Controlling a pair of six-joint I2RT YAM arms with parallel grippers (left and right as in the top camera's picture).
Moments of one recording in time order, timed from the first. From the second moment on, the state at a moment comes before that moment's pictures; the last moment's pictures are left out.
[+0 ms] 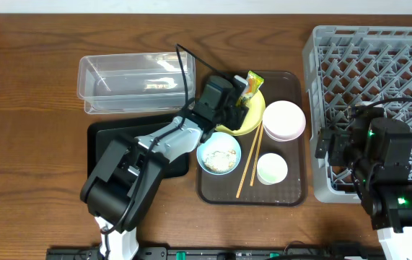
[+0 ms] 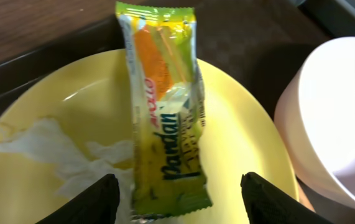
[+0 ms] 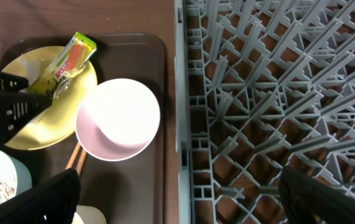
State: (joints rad) left arm -0.57 1.95 1.10 0.10 0.17 -0.07; right arm 0.04 0.87 0.85 -0.73 0.02 0.10
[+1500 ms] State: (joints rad) left arm -0.24 1.55 1.10 -0.31 -0.02 -0.39; right arm 0.04 0.87 0.85 -0.75 0.02 0.10
